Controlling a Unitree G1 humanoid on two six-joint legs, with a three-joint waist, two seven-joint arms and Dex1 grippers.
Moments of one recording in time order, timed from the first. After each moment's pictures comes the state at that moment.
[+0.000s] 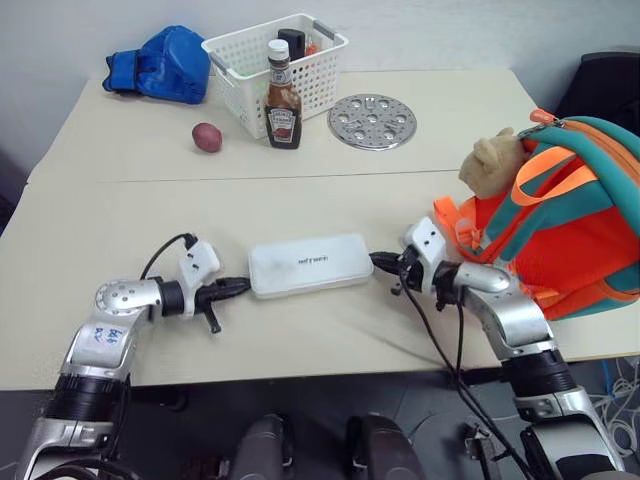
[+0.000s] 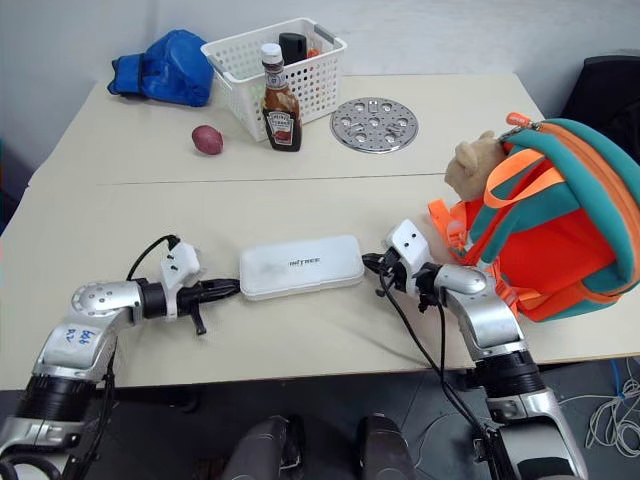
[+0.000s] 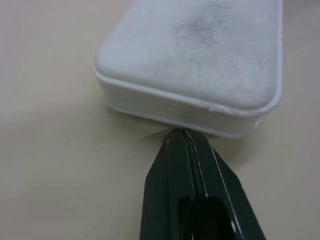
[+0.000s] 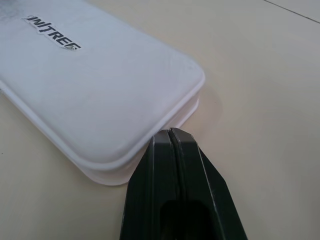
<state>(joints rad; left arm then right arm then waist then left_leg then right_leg) -0.28 0.69 0.02 -0.01 -0.23 0.34 -0.93 -0.49 -0.49 0.11 0.07 0.22 0.40 0.79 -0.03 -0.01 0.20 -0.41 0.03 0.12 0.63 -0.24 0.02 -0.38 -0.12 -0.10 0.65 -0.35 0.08</state>
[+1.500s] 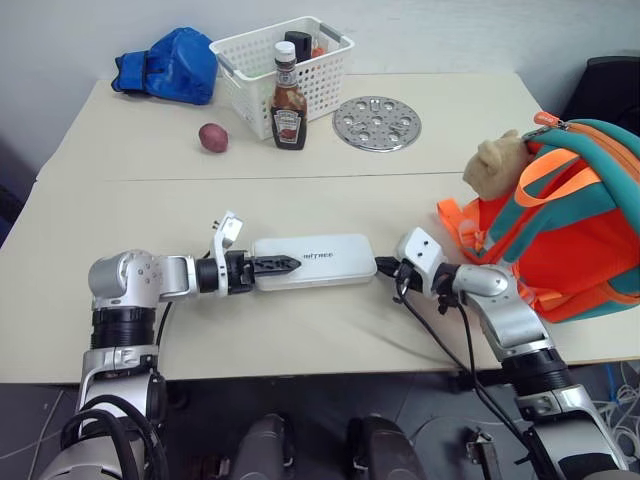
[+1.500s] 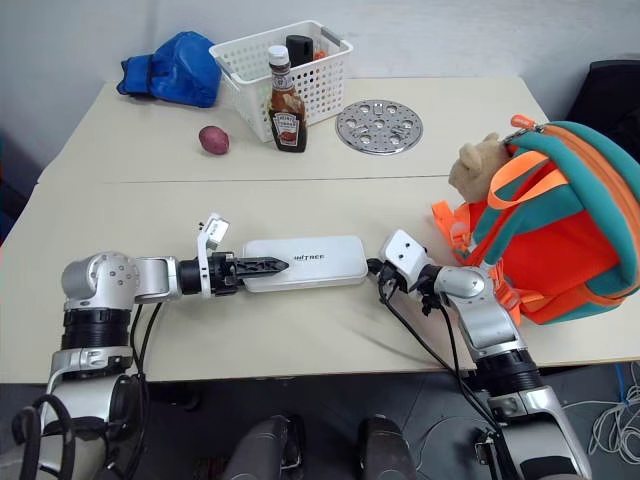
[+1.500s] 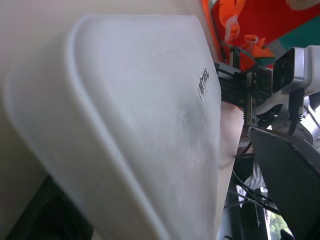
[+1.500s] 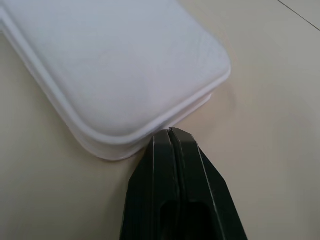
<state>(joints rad) -0.75 0.47 0.18 0.33 -0.70 1.42 -0.70 -0.48 -0.50 0.15 0.16 0.07 0.20 0.83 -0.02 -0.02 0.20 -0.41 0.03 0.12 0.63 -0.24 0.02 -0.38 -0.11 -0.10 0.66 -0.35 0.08</state>
